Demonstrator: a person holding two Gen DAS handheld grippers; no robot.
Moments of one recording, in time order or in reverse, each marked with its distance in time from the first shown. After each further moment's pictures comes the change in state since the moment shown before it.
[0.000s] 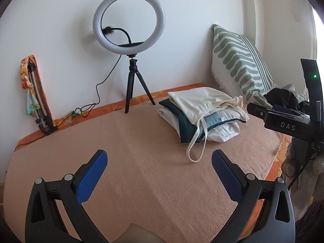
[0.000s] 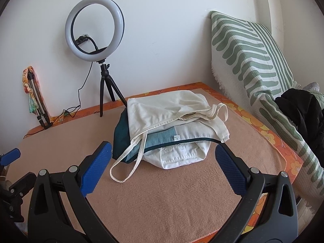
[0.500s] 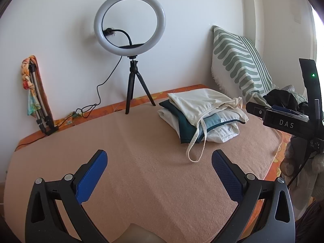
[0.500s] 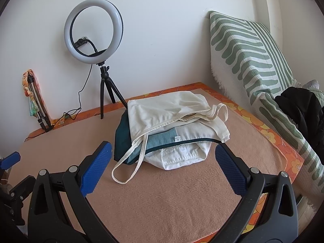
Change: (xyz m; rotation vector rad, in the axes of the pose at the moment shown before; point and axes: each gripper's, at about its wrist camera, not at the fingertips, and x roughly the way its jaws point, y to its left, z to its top) left arm -0.004 0.001 0.001 -0.004 -0.004 0.000; right arm -0.003 0.001 0.002 0.015 -0.001 -0.002
